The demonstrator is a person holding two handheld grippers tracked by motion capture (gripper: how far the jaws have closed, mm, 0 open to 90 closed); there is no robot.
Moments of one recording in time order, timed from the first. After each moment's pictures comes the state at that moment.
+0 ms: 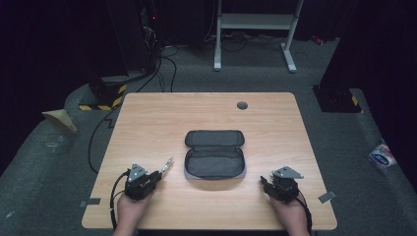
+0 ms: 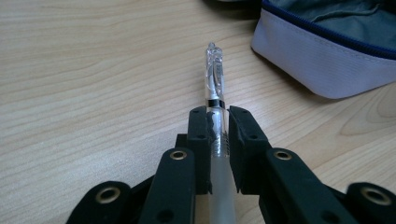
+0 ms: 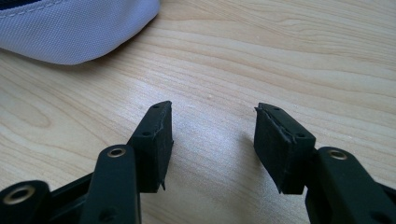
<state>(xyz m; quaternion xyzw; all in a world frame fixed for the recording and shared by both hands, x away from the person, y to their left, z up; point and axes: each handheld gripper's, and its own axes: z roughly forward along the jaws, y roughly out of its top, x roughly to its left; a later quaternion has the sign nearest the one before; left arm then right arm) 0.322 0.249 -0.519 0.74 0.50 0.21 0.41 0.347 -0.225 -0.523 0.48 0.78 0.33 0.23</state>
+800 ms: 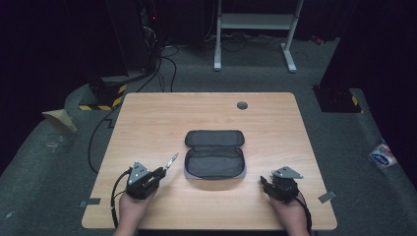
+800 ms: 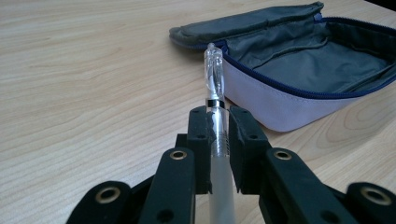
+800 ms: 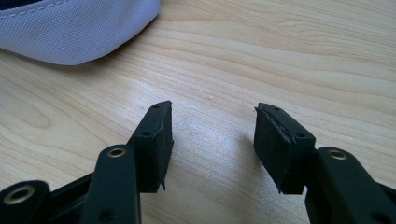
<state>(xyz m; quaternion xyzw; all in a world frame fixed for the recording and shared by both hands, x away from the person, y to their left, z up) 0.317 0.236 -0.495 0.74 0.45 0.23 0.45 0.347 -0.224 -0.523 0.48 0.78 0.33 0.24</state>
